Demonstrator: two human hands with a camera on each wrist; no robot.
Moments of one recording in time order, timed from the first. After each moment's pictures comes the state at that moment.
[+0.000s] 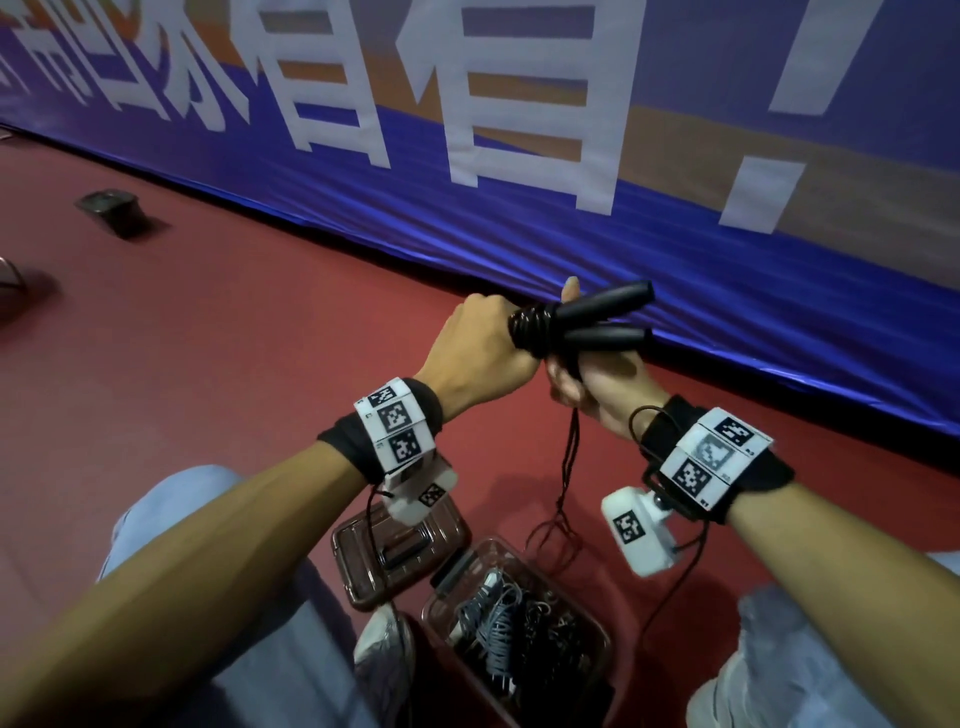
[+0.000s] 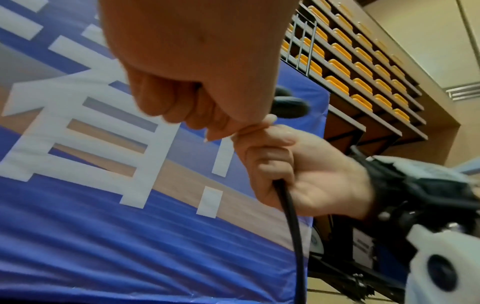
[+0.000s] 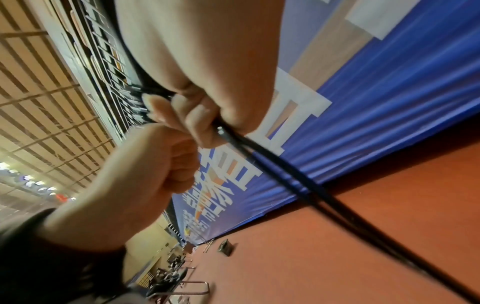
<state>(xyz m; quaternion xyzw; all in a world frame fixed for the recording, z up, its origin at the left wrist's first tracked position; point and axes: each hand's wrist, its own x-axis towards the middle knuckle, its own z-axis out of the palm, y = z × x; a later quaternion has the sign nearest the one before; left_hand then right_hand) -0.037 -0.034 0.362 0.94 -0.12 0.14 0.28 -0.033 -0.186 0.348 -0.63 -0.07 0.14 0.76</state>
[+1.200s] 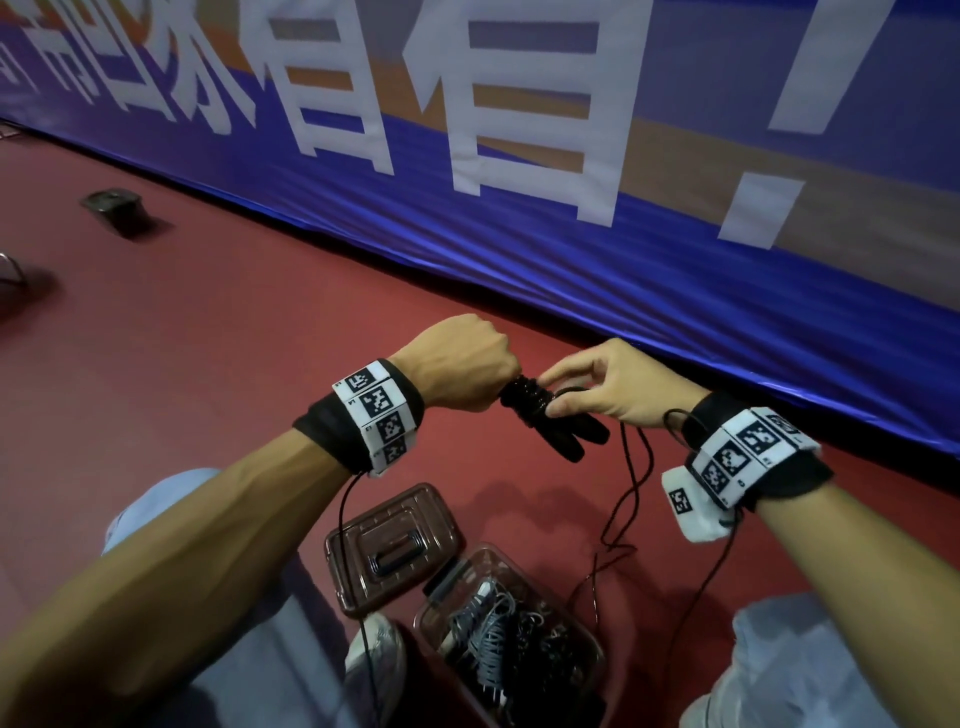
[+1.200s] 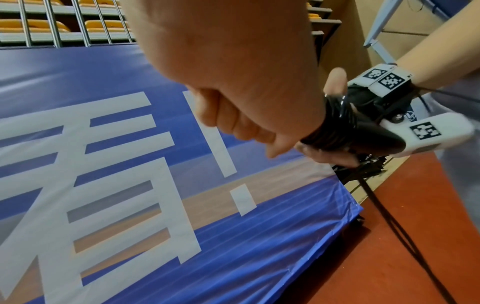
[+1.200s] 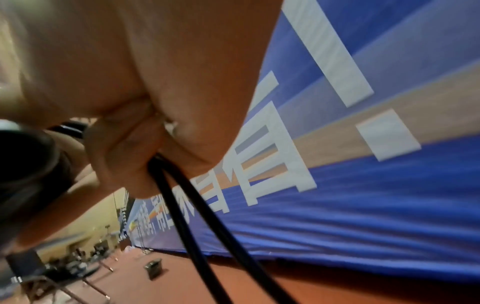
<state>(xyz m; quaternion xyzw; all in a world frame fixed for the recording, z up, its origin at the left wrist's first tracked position) -0.026 -0.015 0.377 0.89 -0.37 0.08 -0.26 -0.002 -0.237 0.335 -0.81 -0.28 0.20 0.47</state>
